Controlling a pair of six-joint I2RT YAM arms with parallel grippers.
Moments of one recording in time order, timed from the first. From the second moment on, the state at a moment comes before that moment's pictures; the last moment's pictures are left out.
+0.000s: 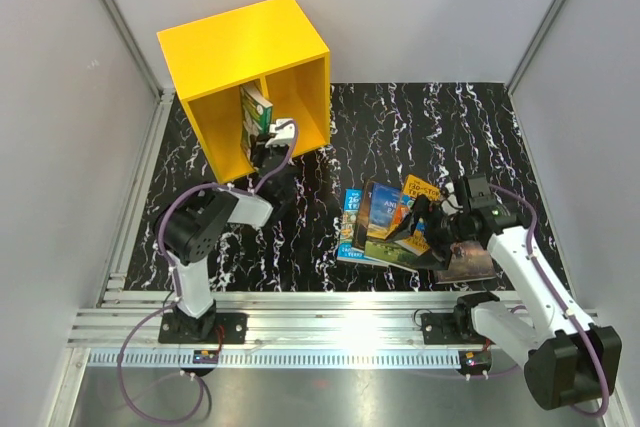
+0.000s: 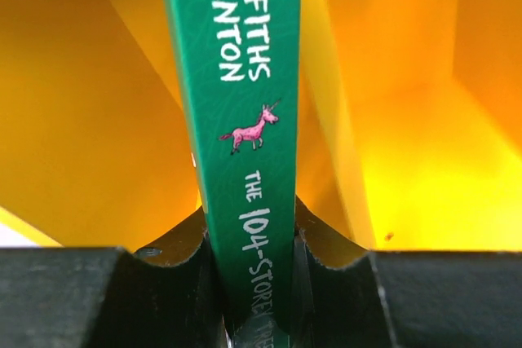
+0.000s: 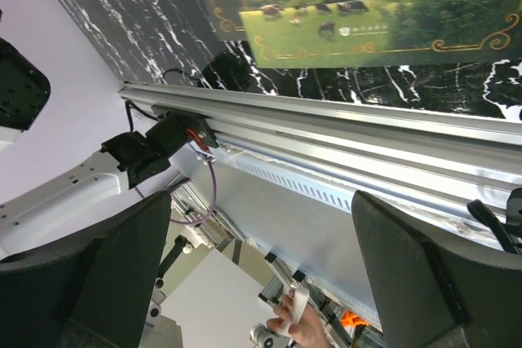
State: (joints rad) left arm -0.61 1.85 0.81 1.20 -0.96 0.44; right arm 0.19 0.97 0.77 -0.96 -0.63 0.79
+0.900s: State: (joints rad) left arm -0.42 2.18 1.02 1.22 -0.67 0.16; right arm 0.19 0.87 0.45 -0.69 -0.65 0.84
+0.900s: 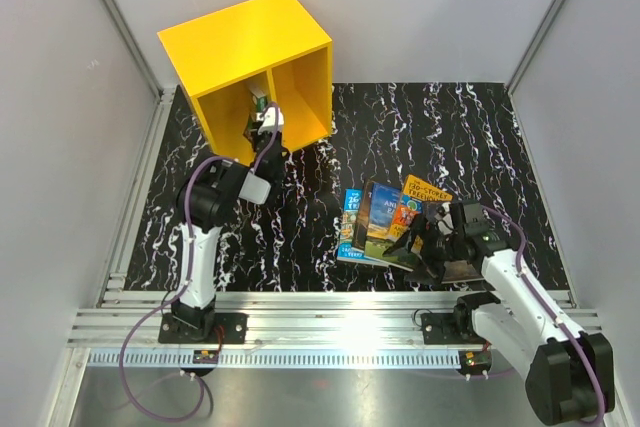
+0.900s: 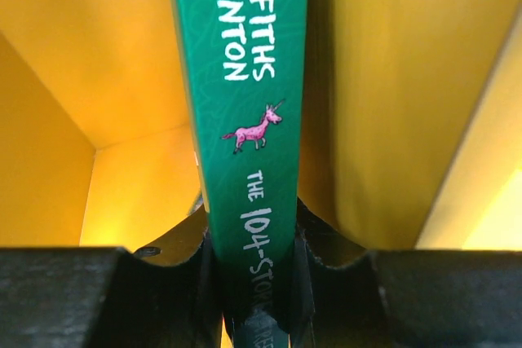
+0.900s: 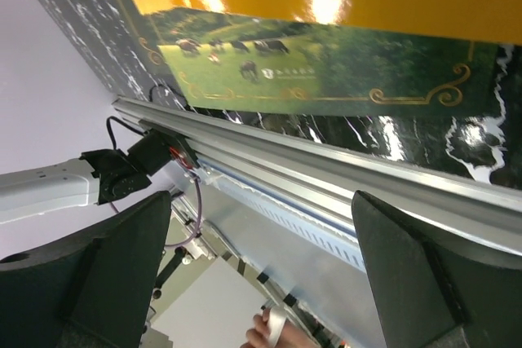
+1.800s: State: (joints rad) left arm -0.41 2.21 1.05 1.27 -0.63 0.23; right arm 0.19 0.75 0.21 -0.32 -0.72 1.00
